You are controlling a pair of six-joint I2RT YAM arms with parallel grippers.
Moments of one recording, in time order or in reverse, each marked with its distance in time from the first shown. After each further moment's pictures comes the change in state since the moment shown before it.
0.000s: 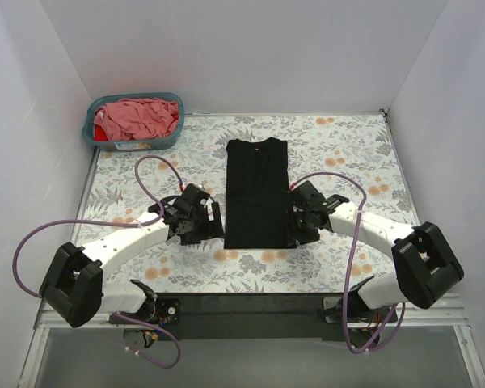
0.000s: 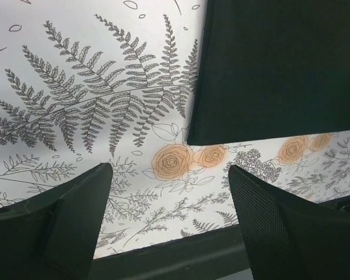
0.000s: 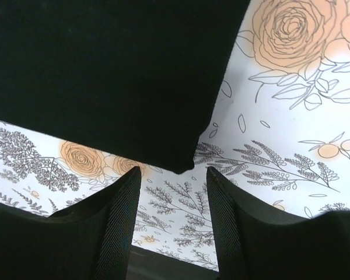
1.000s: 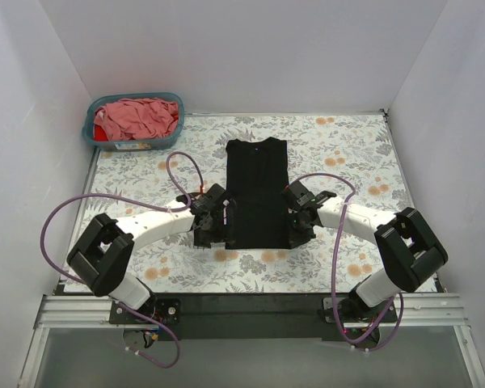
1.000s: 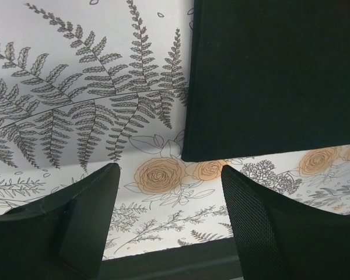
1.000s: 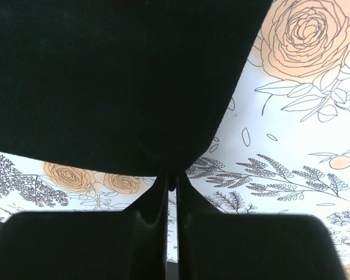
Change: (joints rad) left arm -0.102 0.245 0.123 -0.042 -0.031 -0.012; right arm 0.039 0.149 0.058 -0.022 0.036 0.024
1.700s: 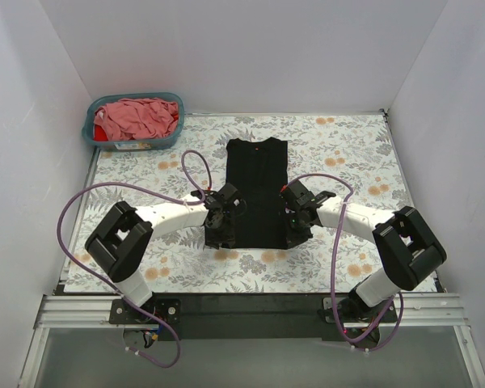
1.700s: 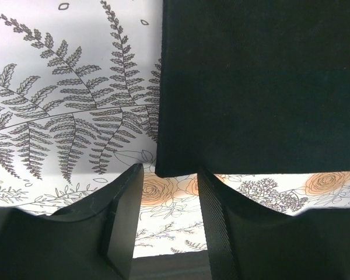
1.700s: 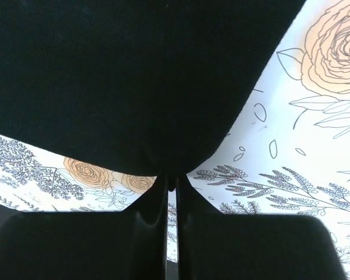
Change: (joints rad) left arm -0.036 0.149 0.096 -0.053 -0.016 -0.030; right arm -0.005 0.011 -0.003 0.039 -0.076 -0.026
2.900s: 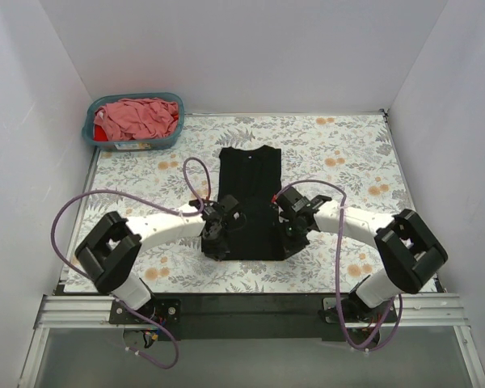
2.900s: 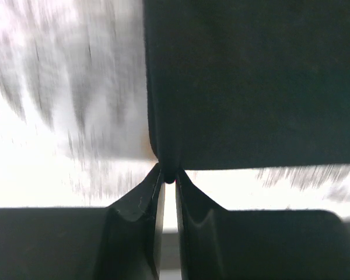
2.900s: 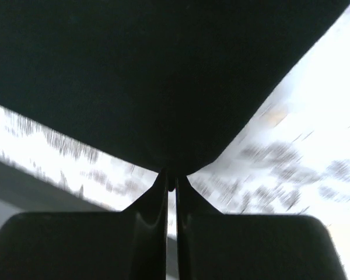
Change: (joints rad) left arm -0.051 -0.054 -0.037 -0.094 -0.030 -0.018; right arm 0.050 -0.005 0.005 -0.039 -0.092 -0.063
